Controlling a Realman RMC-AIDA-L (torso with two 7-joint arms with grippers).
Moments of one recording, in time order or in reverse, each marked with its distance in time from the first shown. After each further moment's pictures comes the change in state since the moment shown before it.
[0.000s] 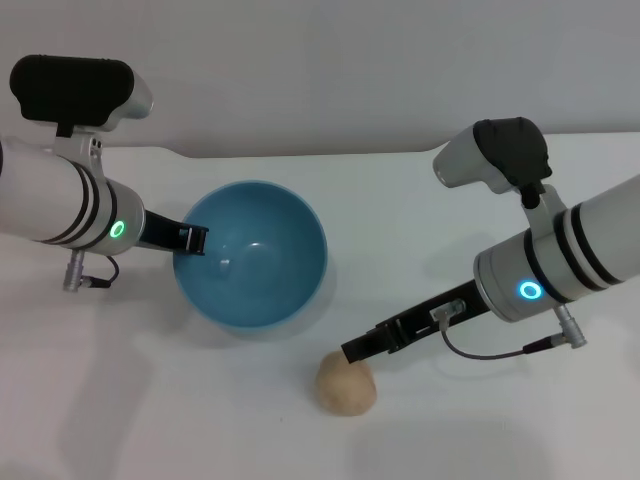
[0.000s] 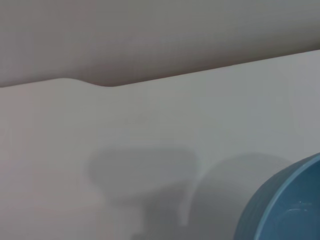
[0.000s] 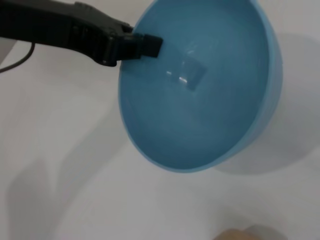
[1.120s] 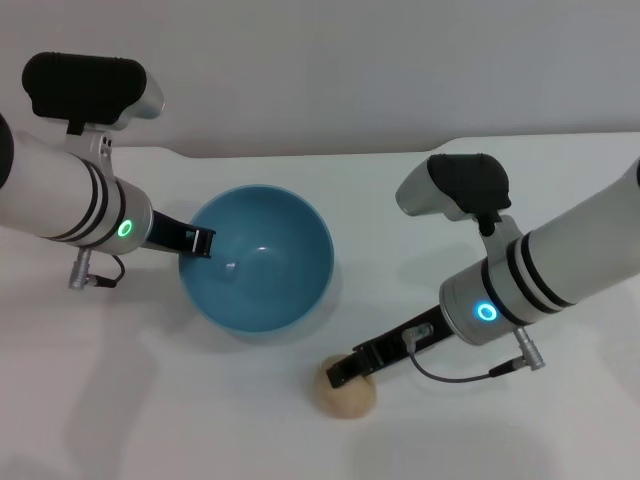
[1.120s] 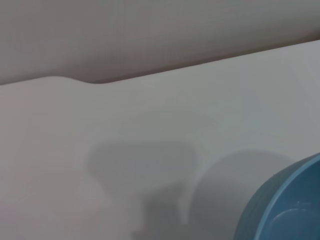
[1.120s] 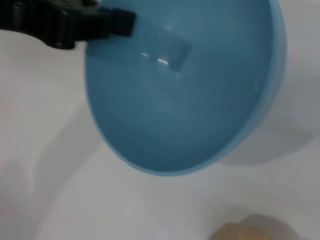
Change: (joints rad) left arm -0.022 0.000 0.009 -0.006 -0.001 -0.025 0.000; right arm 0.113 0.005 -0.143 -0.237 0.092 -0.151 0.076
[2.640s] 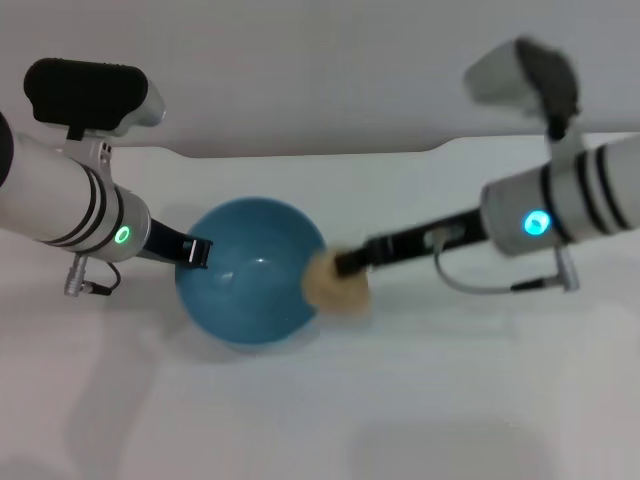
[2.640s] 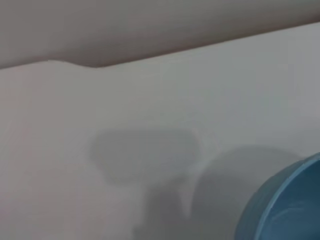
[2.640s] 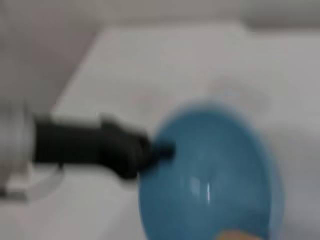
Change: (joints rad) left arm -0.004 0.003 0.000 -0.001 0.000 -0.041 0.006; right arm -0.120 -0.010 0.248 0.320 -0.005 0.130 -0.022
